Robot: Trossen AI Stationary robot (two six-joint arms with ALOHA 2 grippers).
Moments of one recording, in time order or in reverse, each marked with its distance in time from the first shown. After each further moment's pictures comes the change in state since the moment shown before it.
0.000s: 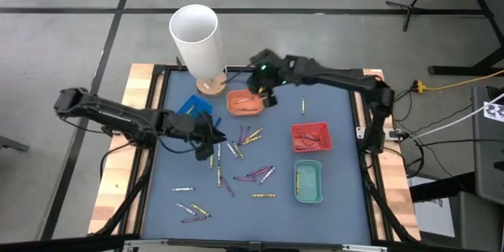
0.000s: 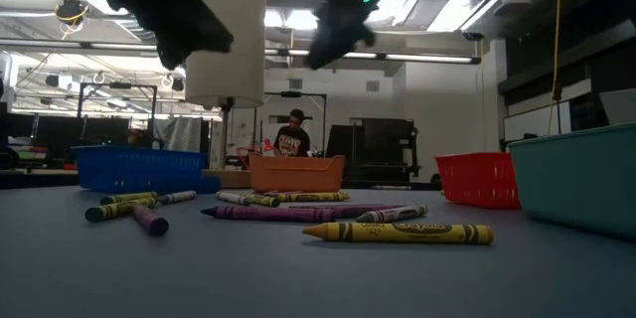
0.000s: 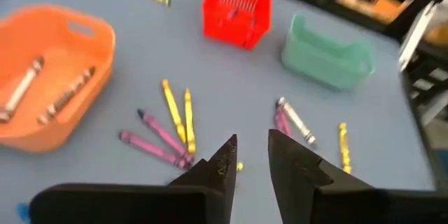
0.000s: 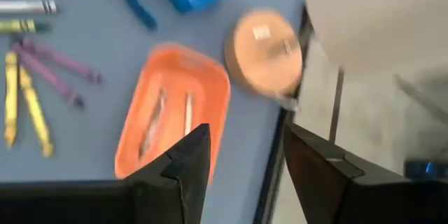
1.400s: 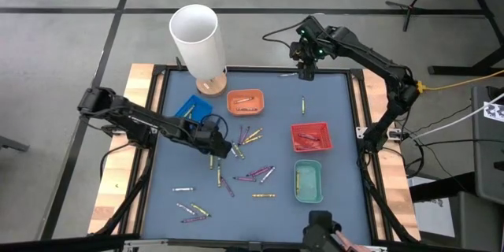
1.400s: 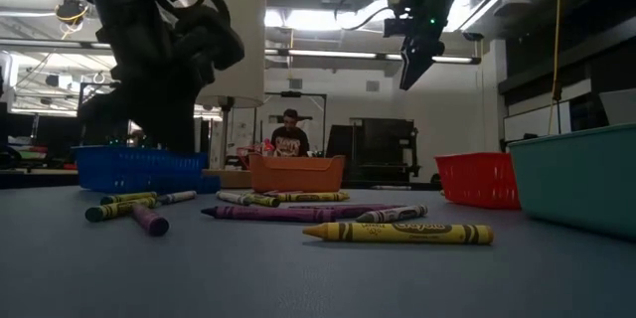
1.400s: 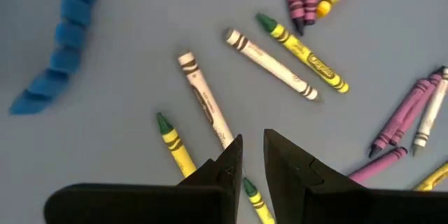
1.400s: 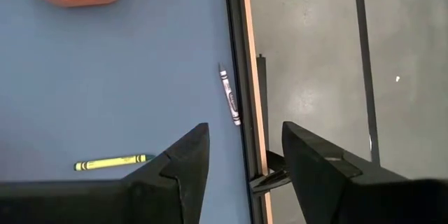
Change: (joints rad) left arm -0.017 0.373 0.160 -0.383 0.069 -0.920; right arm -0.395 -0.174 -0.121 -0.283 -0.010 0.115
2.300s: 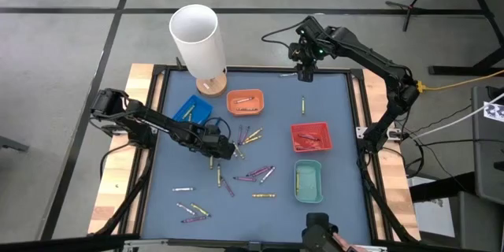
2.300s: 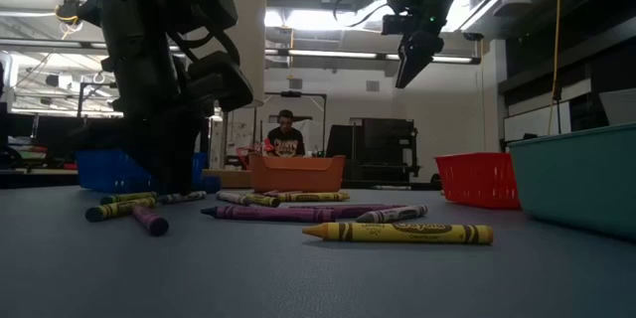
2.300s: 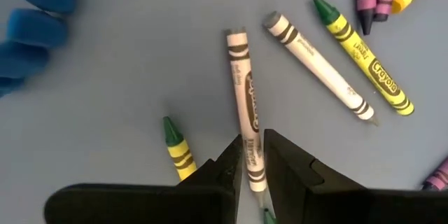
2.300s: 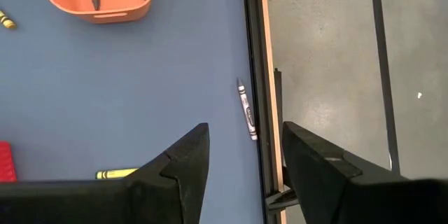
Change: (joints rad) left arm 0.002 0.144 -0.002 0.063 0.012 -0.103; right arm 0.001 0.001 0.000 0.002 -0.080 -0.001
